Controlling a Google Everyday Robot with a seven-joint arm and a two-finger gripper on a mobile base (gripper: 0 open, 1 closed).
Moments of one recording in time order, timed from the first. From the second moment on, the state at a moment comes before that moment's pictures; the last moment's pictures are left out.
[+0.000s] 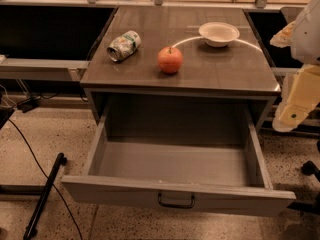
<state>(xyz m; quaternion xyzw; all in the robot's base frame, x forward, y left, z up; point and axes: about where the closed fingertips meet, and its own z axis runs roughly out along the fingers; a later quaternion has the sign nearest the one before) 0.438 -0.217 0.976 -0.60 0.78 -0.03 0.16</state>
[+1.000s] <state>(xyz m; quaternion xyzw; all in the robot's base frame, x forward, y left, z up) 0.393 -0.192 0.915 -0.63 0.75 0.00 0.17</state>
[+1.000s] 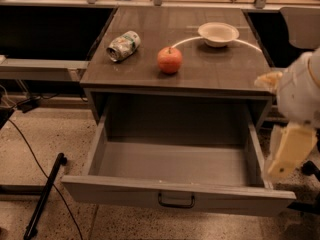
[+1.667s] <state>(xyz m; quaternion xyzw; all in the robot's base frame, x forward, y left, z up) 0.326 -0.145 0.785 -0.65 0.74 0.05 0.17</state>
